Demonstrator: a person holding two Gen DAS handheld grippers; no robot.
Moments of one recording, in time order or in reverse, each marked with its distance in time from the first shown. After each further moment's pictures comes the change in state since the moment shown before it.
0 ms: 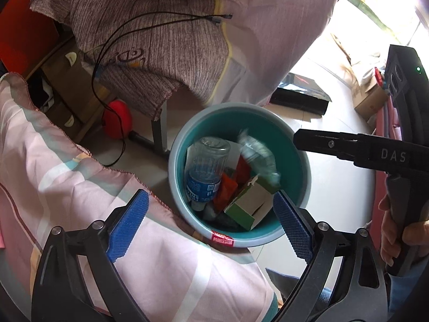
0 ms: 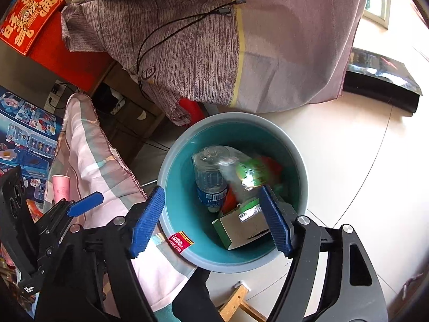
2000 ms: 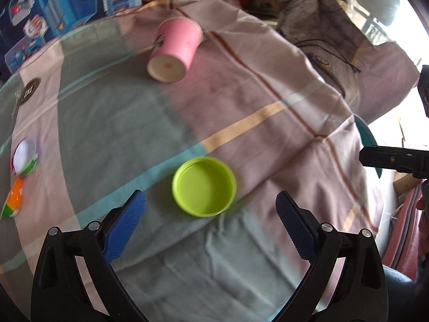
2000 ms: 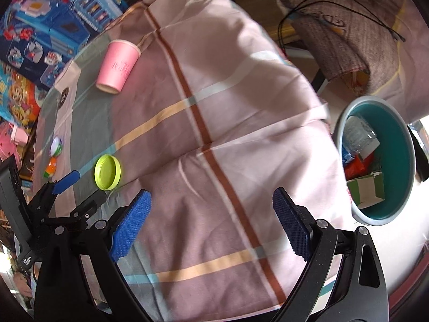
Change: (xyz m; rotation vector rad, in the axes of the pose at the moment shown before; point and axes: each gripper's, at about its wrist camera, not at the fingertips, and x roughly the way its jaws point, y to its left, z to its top) left arm -0.137 0.249 -0.260 -0.497 -0.116 0.220; right arm 0.071 0.289 -0.142 -0.464 0.252 -0.067
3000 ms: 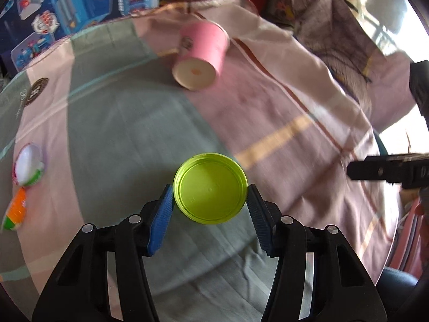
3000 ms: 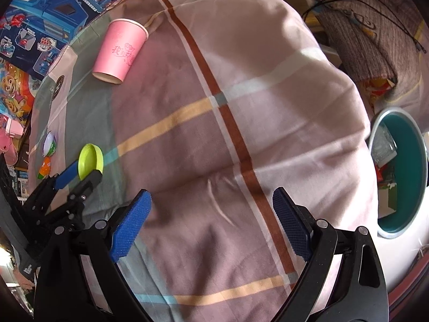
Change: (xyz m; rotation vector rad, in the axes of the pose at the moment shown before) left arm 0.010 0.026 0.017 -0.024 -0.061 0.029; right arm 0.042 0.035 0.029 -0.025 0.078 -0.013
